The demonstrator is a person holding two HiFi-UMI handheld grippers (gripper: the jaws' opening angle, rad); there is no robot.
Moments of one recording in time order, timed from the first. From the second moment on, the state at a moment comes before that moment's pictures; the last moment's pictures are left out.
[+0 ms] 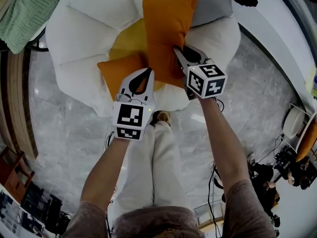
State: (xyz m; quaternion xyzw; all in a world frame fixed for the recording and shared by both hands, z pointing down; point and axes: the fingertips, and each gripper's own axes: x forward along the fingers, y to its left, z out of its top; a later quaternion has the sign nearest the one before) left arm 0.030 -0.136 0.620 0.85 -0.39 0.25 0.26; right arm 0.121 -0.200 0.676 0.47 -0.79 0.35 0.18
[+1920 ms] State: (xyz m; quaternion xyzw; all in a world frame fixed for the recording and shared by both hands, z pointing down) left arm 0.009 -0.193 0.610 0.85 -0.41 0.21 0.24; right arm 0.152 -0.323 0.659 0.53 -0.79 0.20 0.22
